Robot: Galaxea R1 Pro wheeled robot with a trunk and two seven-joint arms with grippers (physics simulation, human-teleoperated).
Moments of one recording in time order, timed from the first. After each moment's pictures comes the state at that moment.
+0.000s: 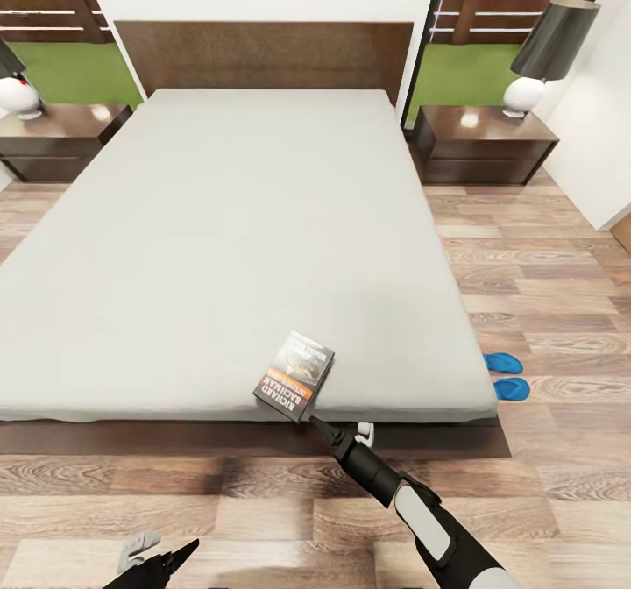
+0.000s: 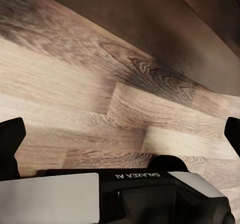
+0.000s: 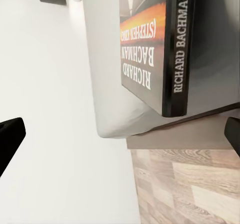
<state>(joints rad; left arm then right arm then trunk) -0.40 0.24 0.43 -0.15 0.12 -0.04 -0.94 -0.48 0.03 0.34 -0.67 -1.04 0.24 0.82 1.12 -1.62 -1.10</state>
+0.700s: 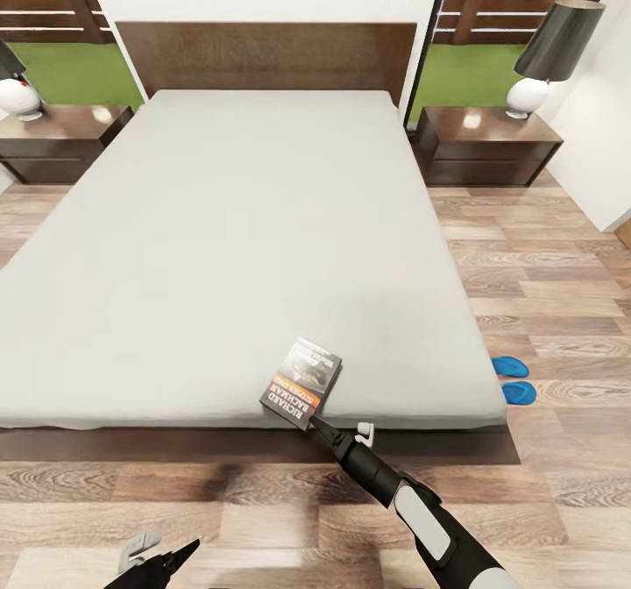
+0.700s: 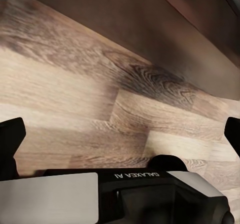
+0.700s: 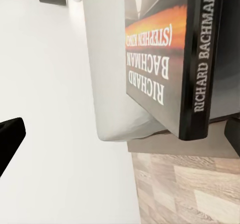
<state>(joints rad) -0.40 0.24 0.43 -0.15 0.12 -0.04 -0.94 -0.48 0.03 0.34 -0.67 -1.04 0.24 0.82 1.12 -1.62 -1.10</state>
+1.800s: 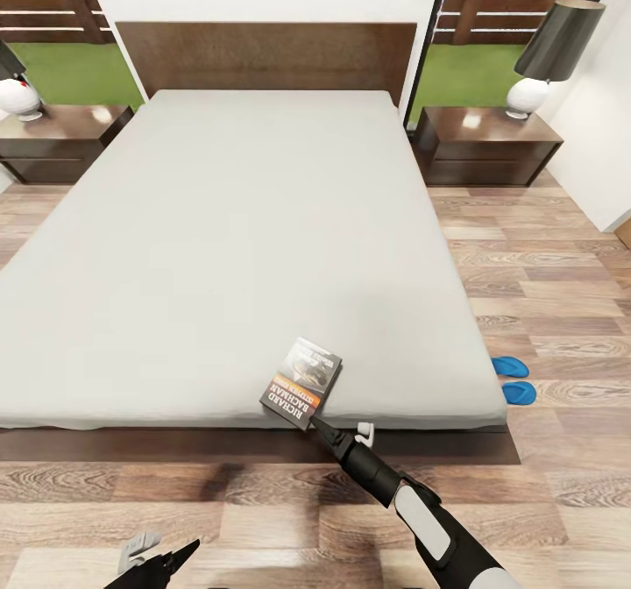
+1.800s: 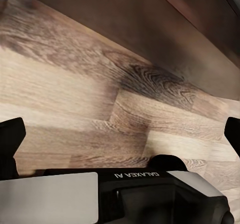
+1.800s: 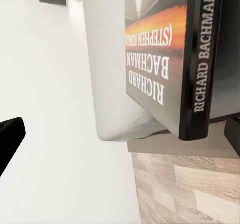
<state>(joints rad) -0.40 0.24 0.43 -0.15 0.12 -0.04 -0.94 -0.48 0.03 0.34 -0.67 -1.04 0.24 0.82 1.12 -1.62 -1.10</state>
